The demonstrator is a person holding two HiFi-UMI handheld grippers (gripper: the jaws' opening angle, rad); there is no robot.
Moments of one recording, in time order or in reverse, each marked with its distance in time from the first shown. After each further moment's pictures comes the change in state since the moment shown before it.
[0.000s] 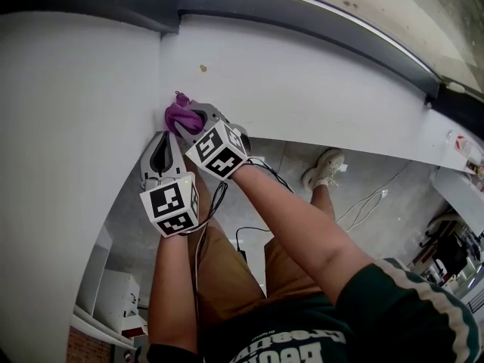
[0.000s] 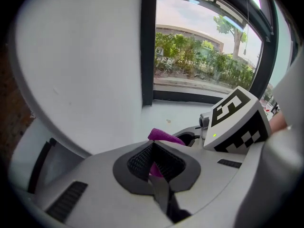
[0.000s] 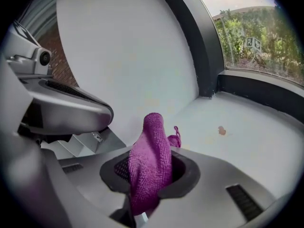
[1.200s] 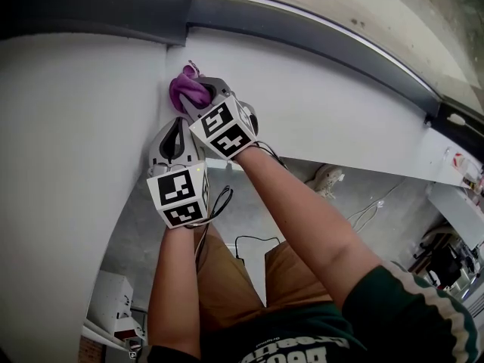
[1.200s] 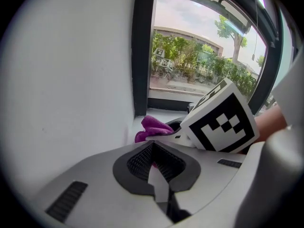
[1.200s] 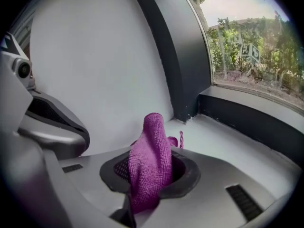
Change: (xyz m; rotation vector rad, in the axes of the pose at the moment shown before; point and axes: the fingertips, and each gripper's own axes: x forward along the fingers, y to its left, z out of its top) left arm 0.038 -0.019 0.048 -0.022 -0.024 -0.036; right arm 0.003 -0.082 0.056 -0.035 -0.053 -0.092
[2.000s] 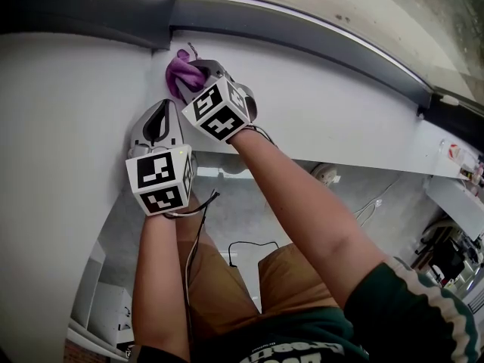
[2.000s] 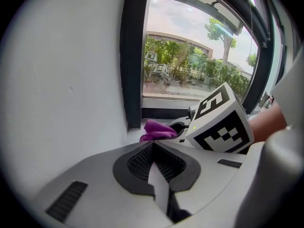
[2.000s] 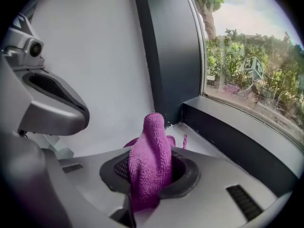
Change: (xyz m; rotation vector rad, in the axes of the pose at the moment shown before) left arm 0.018 -0.004 0.041 0.075 -0.057 -0.070; right arm -0.006 -0.045 0.014 -0.119 0.020 -0.093
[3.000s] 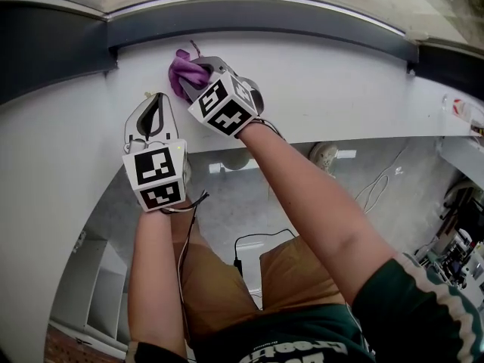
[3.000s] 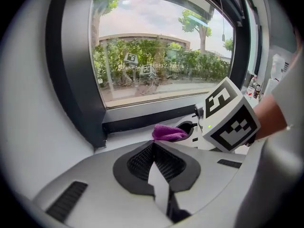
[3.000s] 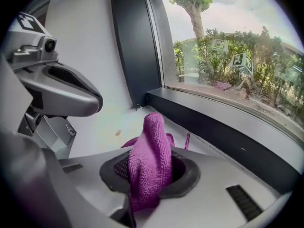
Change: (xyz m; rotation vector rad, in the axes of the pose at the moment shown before) left arm 0.028 -0.097 0.022 0.241 -0.001 -0.086; right arm -0.081 -0.066 -0.070 0.084 0.001 -0.075
